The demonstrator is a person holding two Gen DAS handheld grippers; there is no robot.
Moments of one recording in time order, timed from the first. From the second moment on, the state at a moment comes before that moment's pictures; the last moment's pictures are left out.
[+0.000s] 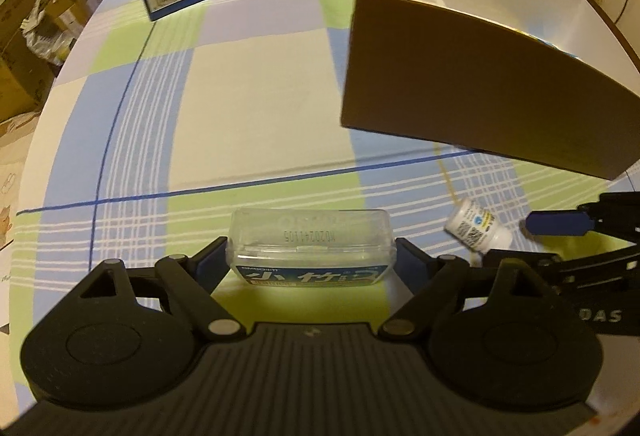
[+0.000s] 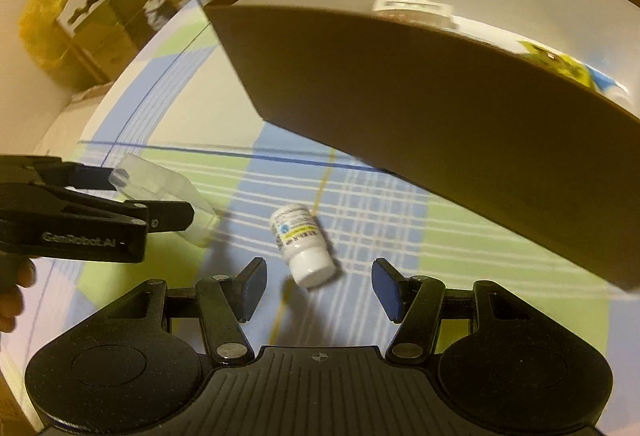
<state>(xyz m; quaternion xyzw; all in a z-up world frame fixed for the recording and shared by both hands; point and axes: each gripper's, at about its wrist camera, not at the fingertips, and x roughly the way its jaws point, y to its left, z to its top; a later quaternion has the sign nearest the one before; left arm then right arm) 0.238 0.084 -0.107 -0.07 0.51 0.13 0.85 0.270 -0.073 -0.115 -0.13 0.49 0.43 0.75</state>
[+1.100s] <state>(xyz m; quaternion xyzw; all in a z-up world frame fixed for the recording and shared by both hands) 0.231 0.079 -0.105 -0.07 0.51 0.12 0.85 0.240 -0.057 -0.133 -0.25 0.42 0.46 0.74</state>
